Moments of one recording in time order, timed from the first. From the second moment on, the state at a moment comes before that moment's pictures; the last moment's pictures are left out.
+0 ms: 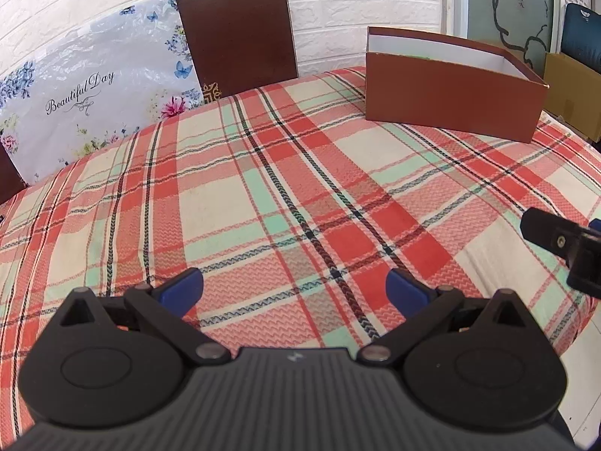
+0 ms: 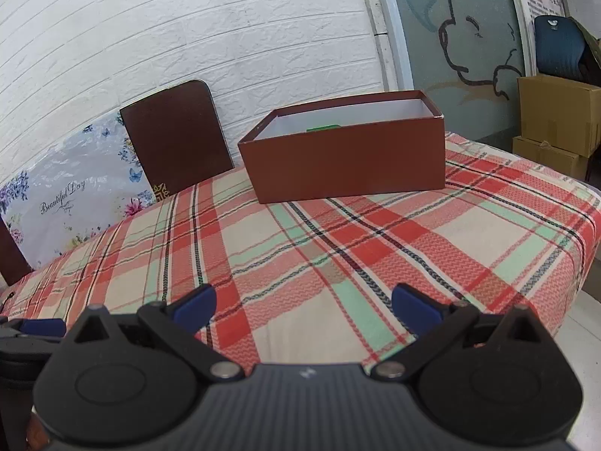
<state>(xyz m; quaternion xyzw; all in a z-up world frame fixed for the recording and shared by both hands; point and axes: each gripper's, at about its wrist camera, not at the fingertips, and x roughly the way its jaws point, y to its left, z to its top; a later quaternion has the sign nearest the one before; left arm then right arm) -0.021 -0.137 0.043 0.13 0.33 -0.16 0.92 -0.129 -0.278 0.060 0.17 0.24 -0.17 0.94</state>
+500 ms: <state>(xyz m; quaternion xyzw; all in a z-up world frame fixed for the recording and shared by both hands) -0.019 -0.141 0.039 0.13 0.36 -0.17 0.91 -0.125 -0.282 0.054 0.18 0.25 -0.17 0.94</state>
